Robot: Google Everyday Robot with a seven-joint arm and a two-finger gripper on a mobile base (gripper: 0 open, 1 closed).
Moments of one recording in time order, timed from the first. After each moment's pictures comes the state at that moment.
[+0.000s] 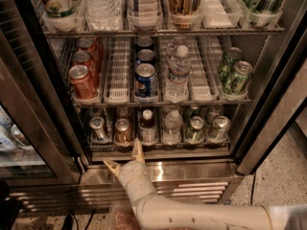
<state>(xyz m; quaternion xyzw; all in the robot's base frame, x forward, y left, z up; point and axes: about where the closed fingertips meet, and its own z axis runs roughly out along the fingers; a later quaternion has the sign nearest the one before) 0.554 0.093 0.597 -0.25 0.71 0.05 0.66</state>
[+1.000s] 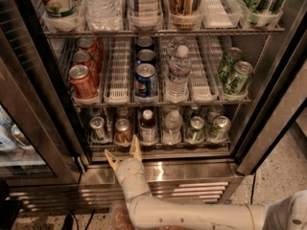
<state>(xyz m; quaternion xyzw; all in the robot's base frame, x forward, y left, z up) 0.578 0.097 0.593 -0.21 0.69 0.02 0.69</state>
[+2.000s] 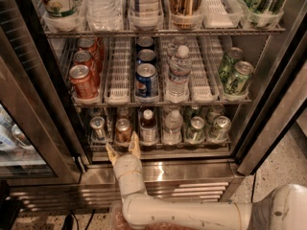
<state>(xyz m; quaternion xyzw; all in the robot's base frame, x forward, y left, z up) 0.599 0.099 0.592 -0.18 0.67 -0.01 0.72</state>
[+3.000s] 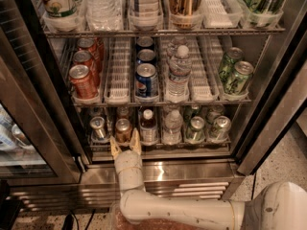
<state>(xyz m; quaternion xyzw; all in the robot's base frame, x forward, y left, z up) 0.620 0.089 0.591 -0.15 0.66 -0.04 0.73</state>
